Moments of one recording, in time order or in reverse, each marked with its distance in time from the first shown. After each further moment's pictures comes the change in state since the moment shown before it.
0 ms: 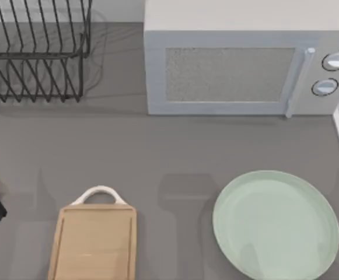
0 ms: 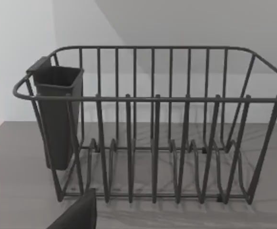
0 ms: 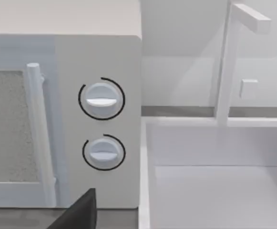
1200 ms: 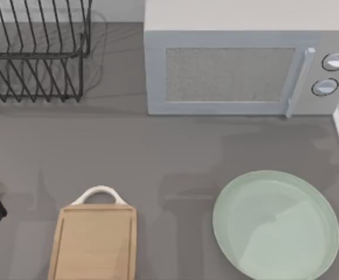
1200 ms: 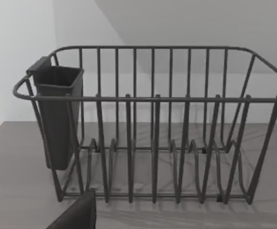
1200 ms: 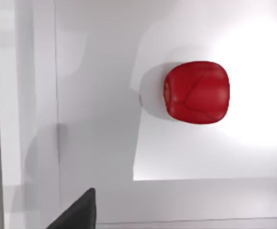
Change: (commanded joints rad) left arm 0.000 0.000 0.000 0.000 0.000 0.000; right arm -0.215 1.687 1.346 -0.852 0.003 -0.198
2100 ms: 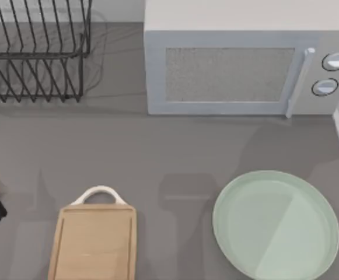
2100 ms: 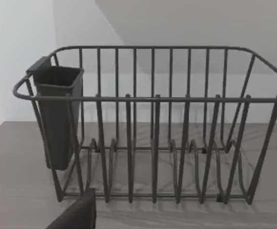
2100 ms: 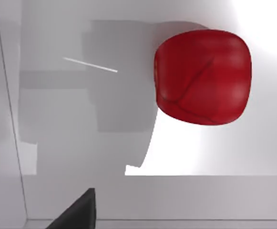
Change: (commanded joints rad) left arm 0.000 0.000 0.000 0.000 0.000 0.000; right arm -0.049 0.443 0.349 -0.220 0.000 -0.053
